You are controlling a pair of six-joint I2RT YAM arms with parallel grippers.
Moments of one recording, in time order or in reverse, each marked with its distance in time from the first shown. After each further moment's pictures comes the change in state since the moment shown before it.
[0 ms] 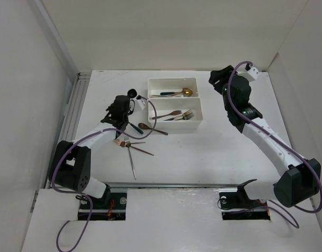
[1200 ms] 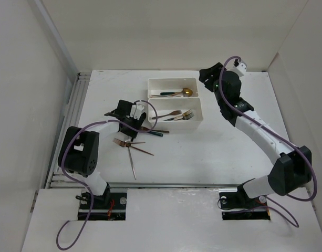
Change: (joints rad) left arm 0.040 0.187 0.081 -0.412 0.534 -0.779; right arm 0.035 0.131 0.090 0.000 -0.082 0.050
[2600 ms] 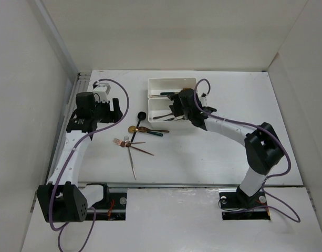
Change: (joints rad) left arm 0.294 -0.518 0.041 -0.105 0.189 -0.217; right arm 0.246 0.299 -0.021 -0.130 -0.042 0.988
